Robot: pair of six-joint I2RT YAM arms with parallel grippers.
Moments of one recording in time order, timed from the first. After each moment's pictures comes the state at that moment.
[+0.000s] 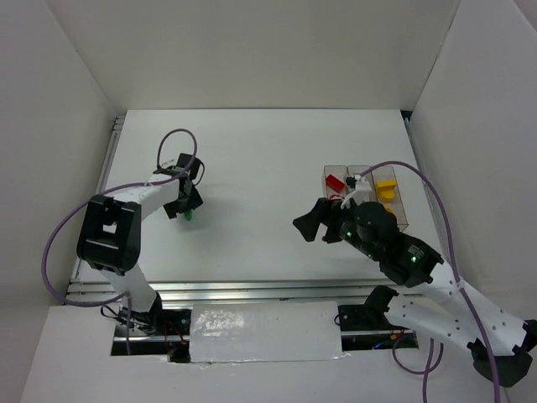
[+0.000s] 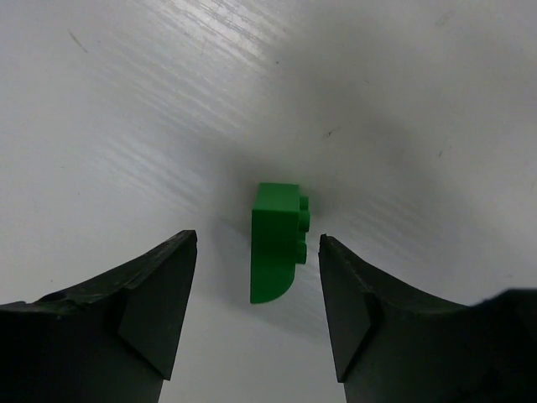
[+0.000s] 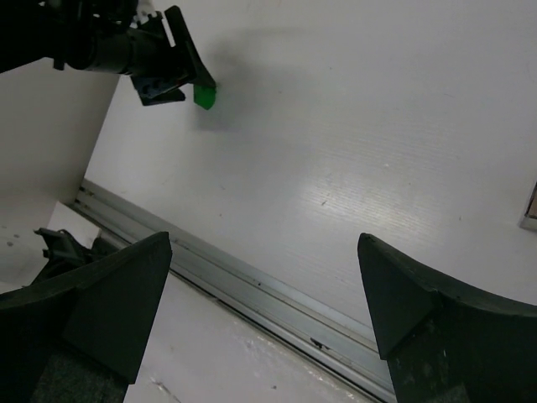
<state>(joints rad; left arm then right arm) -0.23 1.71 1.10 -0.64 -0.41 -0.76 0.83 0.69 0.82 -0.51 0.19 0.67</state>
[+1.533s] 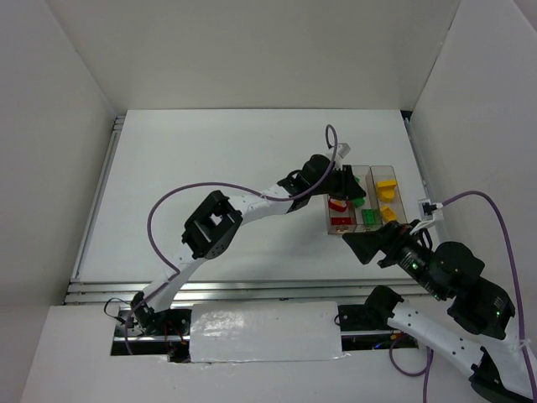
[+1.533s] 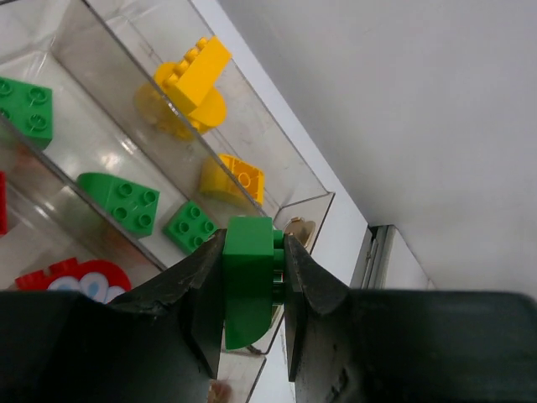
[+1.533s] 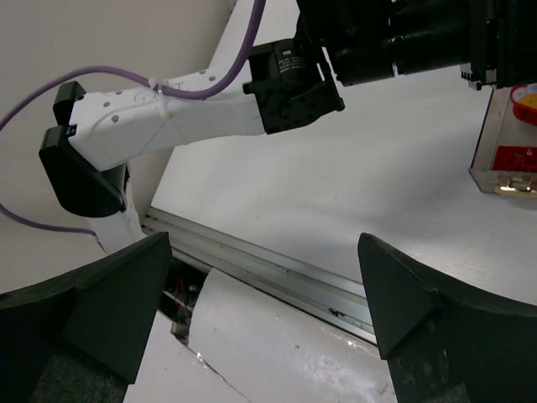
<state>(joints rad) -0.88 2.41 1.93 0.25 0.31 -0.75 0.83 0.29 0.97 -0.87 0.25 0.74</state>
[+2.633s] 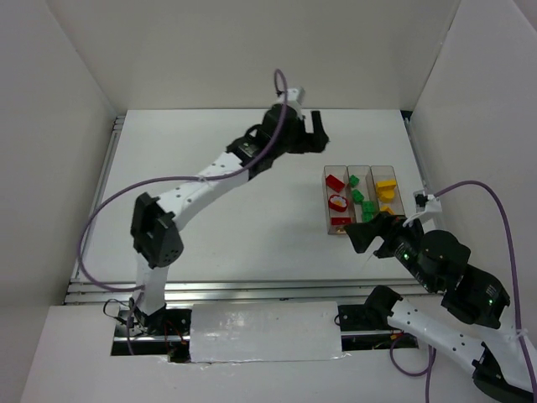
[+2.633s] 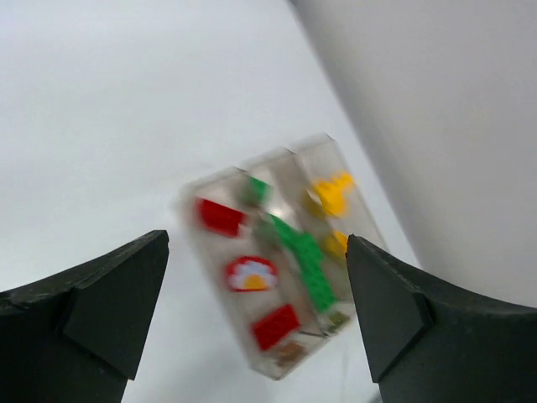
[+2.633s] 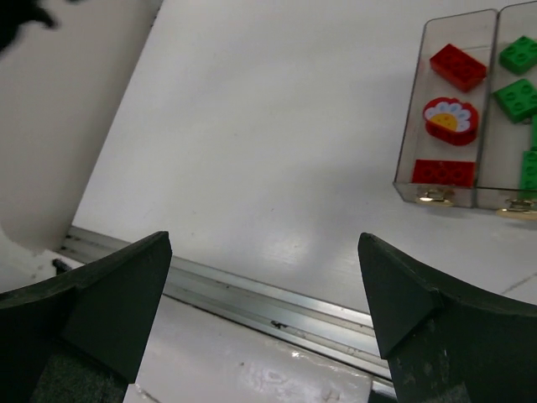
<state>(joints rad) -0.80 2.05 1.96 -0.22 -0.05 -0.57 0.83 0.37 1.00 -0.91 0.37 0.65</state>
